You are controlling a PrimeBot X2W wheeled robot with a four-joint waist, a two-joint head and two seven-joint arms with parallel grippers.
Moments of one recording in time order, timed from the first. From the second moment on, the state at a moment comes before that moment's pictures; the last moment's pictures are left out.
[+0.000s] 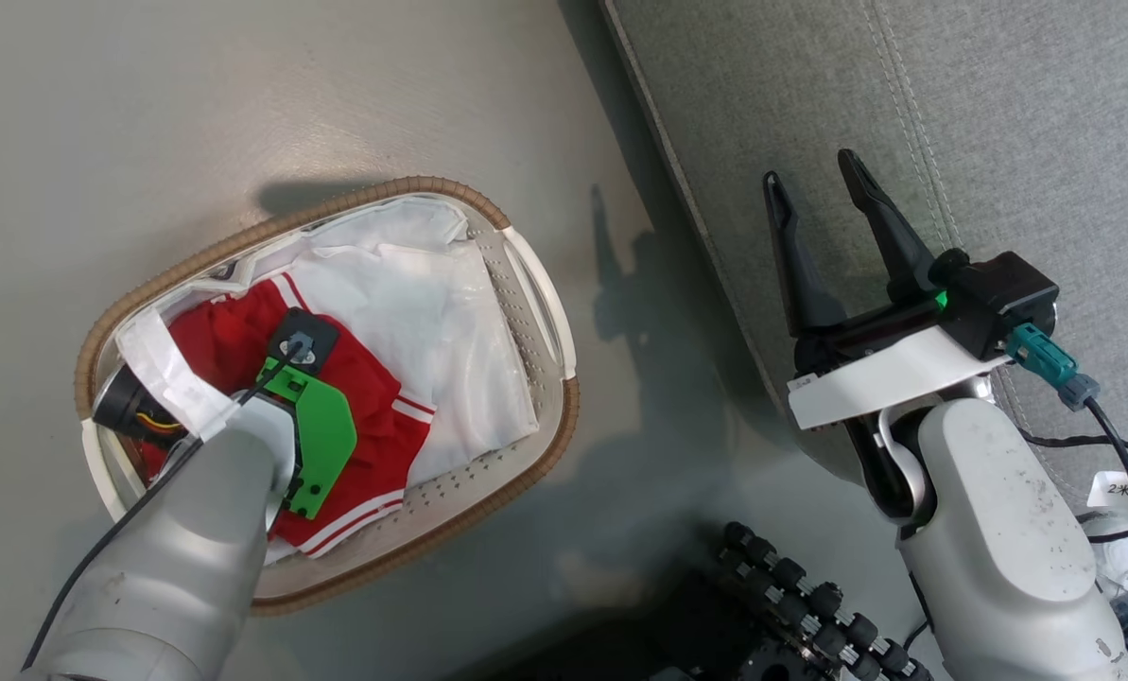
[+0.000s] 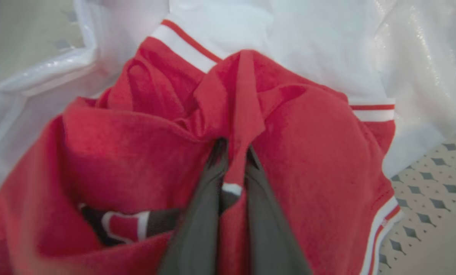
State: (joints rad) left arm -0.86 0.16 -0.71 1.28 -0.20 -0.09 0.06; right arm -0.47 -0.05 0.17 0.19 0.25 0.13 -0.26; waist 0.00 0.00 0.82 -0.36
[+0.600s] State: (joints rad) left arm -0.76 0.05 -0.79 1.18 -0.26 -0.13 -0.19; right arm -0.42 -0.05 0.10 0.24 0.15 0.13 -0.26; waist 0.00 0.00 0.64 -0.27
